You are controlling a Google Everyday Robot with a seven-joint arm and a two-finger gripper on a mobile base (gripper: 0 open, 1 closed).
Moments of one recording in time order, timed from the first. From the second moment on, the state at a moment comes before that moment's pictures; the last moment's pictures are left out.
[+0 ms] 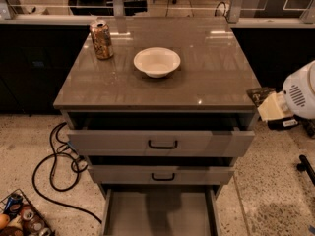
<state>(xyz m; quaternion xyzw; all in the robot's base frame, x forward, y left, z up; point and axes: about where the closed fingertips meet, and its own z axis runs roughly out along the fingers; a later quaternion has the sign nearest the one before) 0.451 -0.259 0.898 -0.14 0.96 -0.03 0.26</state>
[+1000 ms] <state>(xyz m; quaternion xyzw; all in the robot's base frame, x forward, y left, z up) 0.415 -0.275 0.860 -0.25 0.93 0.03 0.25</state>
